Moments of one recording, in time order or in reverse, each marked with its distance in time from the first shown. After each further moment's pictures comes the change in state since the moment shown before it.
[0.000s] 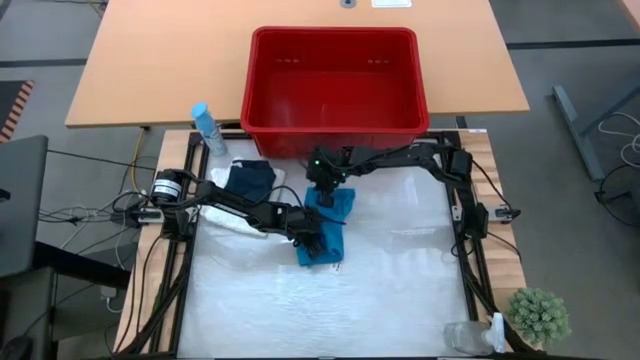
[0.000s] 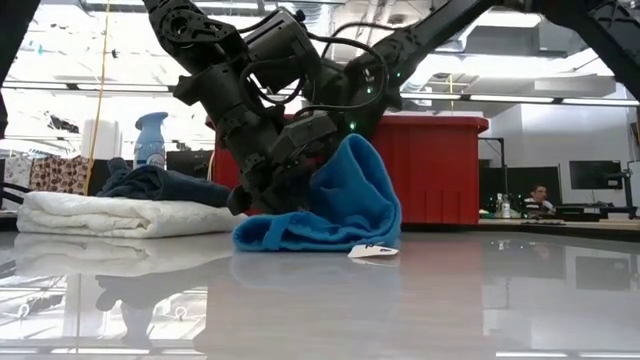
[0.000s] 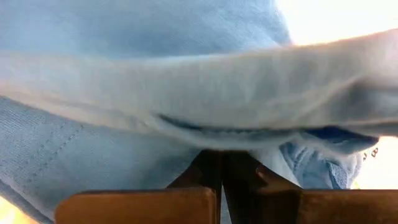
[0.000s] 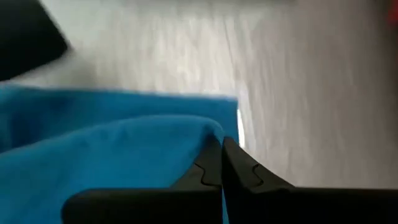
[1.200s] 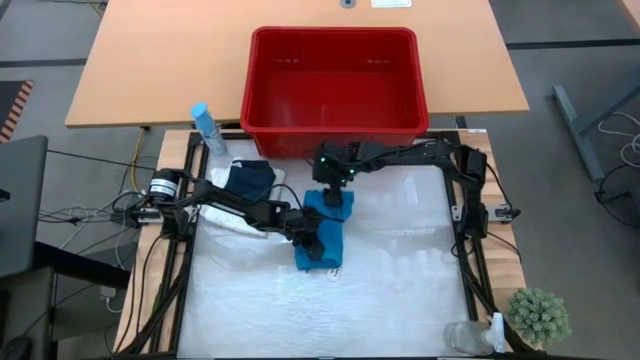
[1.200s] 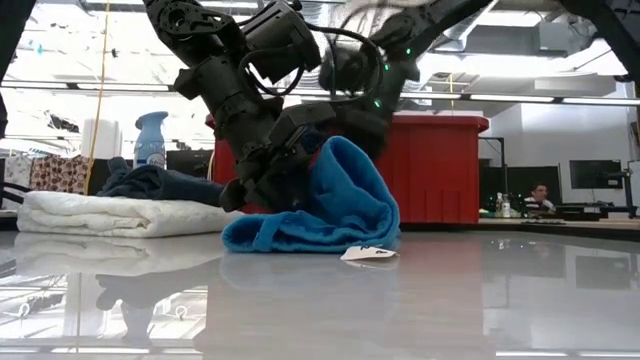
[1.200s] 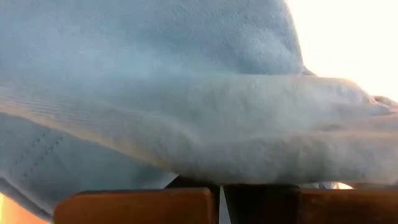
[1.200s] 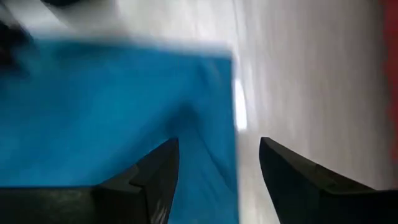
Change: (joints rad) left arm 0.000 -0.033 -0.002 0.009 0.072 -0.076; right arm -0.002 -0.109 0.006 -0.192 -0.013 -0.056
